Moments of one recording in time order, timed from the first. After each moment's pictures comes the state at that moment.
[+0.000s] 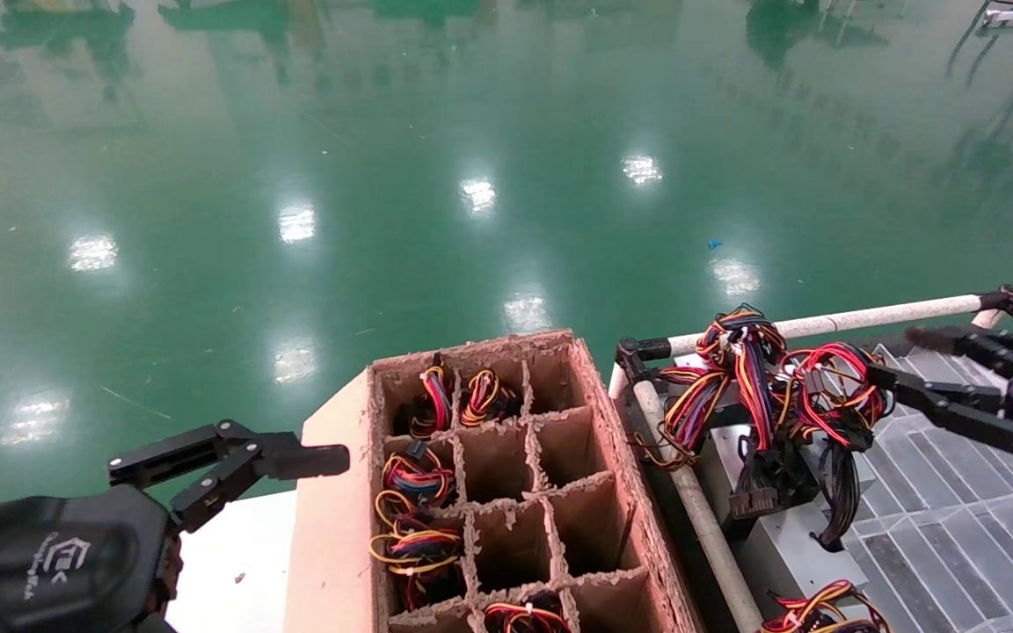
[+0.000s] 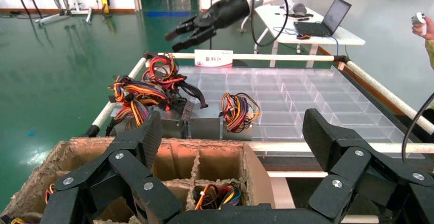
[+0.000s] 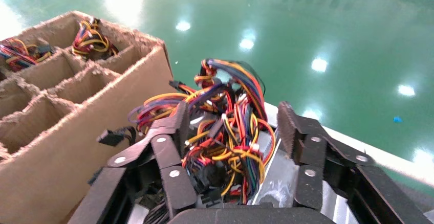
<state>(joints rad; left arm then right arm) -1.09 0.59 0.32 -1.28 0.70 1.48 -0.16 1.58 -0.57 -0.71 0.17 -0.81 -1.45 -0.28</state>
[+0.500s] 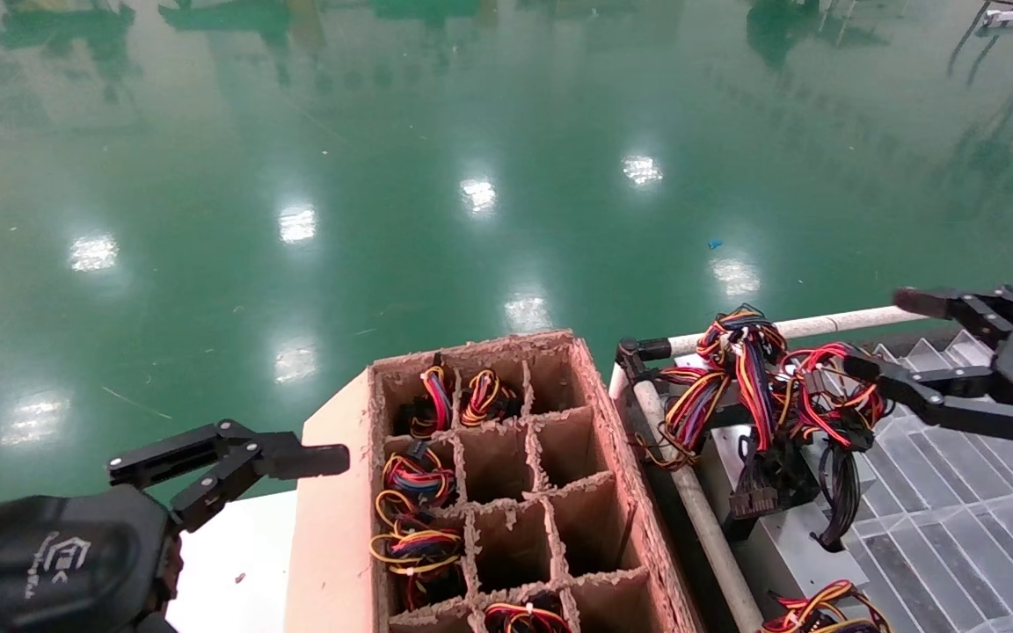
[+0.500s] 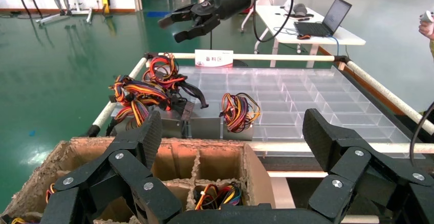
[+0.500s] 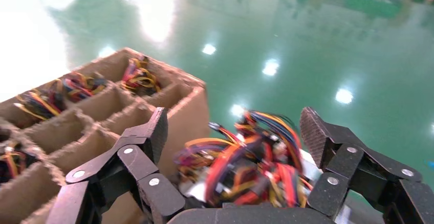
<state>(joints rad) -1.09 0.59 0.32 -1.28 0.70 1.48 -0.16 1.52 -0.55 -0.64 0.37 -0.79 -1.48 -0.20</state>
